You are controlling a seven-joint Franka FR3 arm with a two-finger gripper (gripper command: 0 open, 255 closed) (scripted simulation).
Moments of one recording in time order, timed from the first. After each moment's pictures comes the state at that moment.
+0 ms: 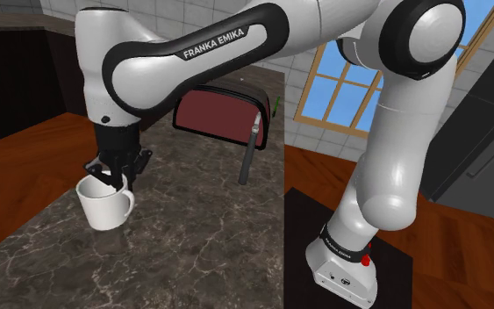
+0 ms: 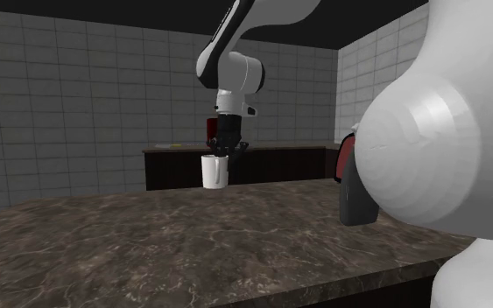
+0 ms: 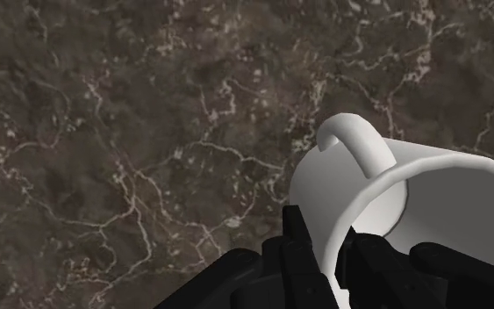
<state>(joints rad) 0.24 0.22 0.44 -1.91 -0.01 2.10 0.70</state>
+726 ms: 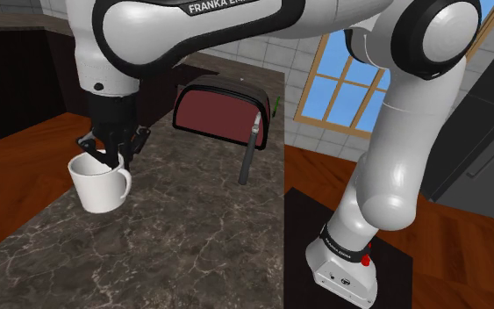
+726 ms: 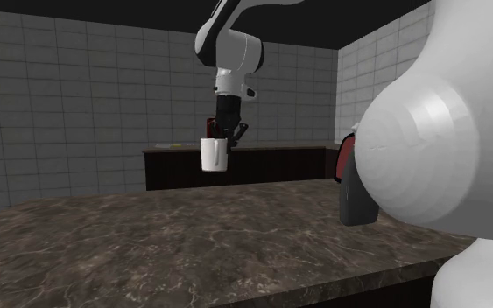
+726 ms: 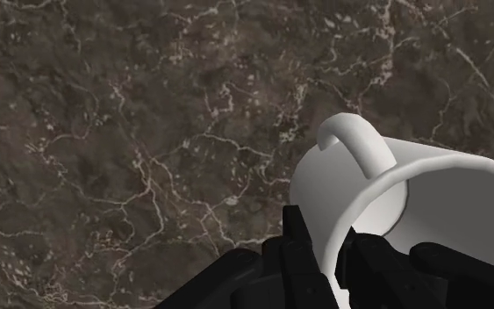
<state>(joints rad) 0.23 0.17 0.45 -1.82 0.01 1.96 0.69</state>
